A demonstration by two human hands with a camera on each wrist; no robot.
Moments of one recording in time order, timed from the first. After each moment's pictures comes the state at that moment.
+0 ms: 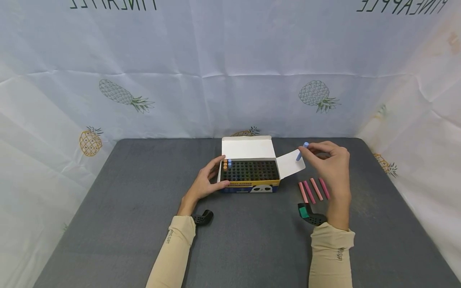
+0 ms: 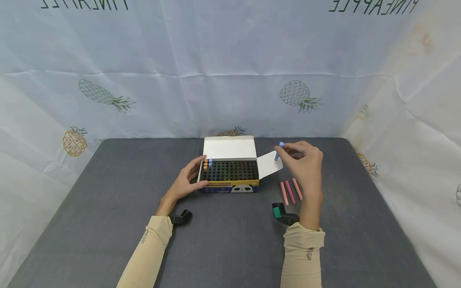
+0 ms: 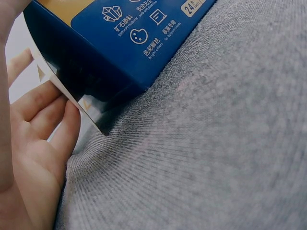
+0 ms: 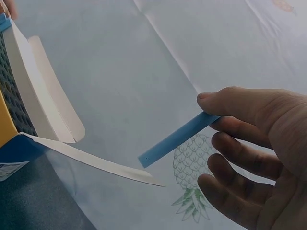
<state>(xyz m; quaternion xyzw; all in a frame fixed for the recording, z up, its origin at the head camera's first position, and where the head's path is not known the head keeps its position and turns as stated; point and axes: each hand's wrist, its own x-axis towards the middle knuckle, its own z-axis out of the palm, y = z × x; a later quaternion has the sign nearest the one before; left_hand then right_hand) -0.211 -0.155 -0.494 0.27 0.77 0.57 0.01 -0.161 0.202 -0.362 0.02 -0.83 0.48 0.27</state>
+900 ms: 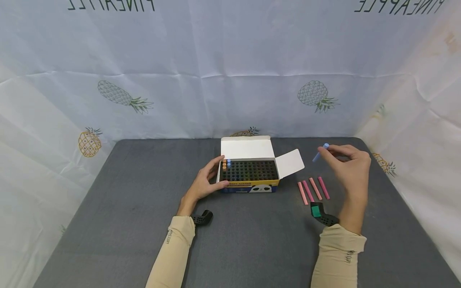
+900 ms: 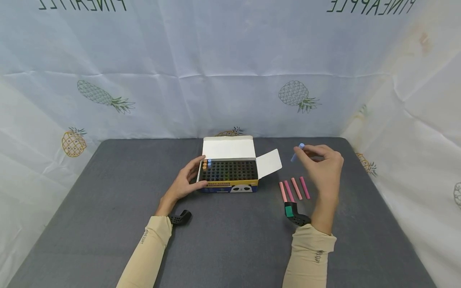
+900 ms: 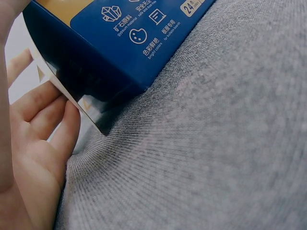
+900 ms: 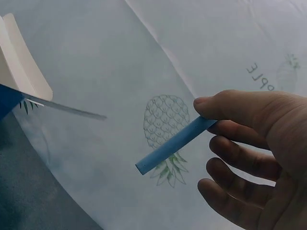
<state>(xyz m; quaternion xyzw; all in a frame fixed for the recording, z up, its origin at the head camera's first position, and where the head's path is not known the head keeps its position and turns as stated) -0.212 -0.155 -0.495 0.27 0.77 0.58 0.02 -0.152 0.238 -0.362 -0.06 -0.81 0.50 0.30</state>
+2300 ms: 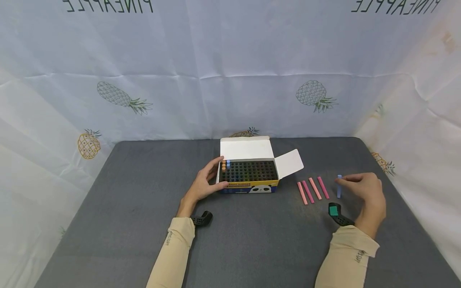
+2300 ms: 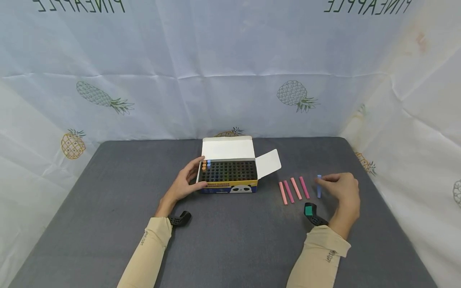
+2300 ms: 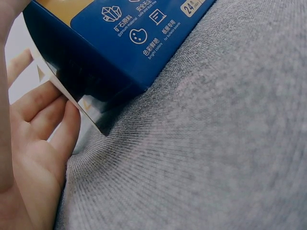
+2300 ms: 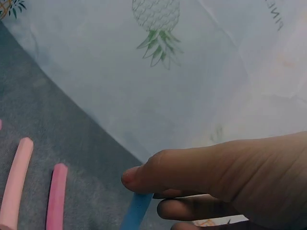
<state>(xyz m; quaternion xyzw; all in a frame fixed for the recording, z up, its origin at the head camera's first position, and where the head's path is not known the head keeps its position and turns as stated) -0.209 -0.155 -0.493 0.26 0.77 0.58 0.02 -0.132 0.321 -0.411 -0.18 -0.92 0.33 -0.03</state>
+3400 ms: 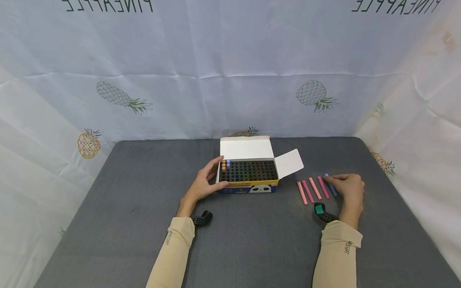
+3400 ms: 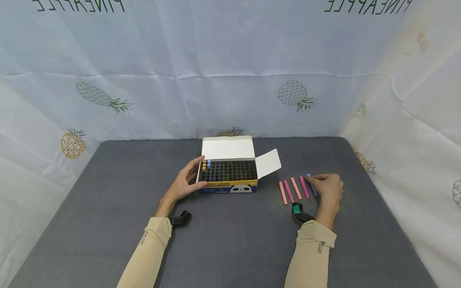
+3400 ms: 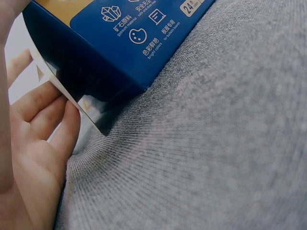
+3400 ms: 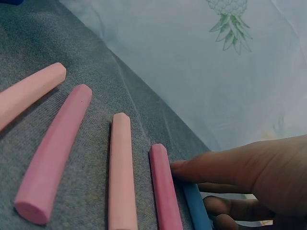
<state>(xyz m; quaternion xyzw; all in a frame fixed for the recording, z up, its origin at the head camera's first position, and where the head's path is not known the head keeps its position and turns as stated) -0.211 -0.155 -0.495 0.27 0.77 0.57 0.02 -0.158 0.293 -0.449 -0.33 -0.86 0.39 -0.01</state>
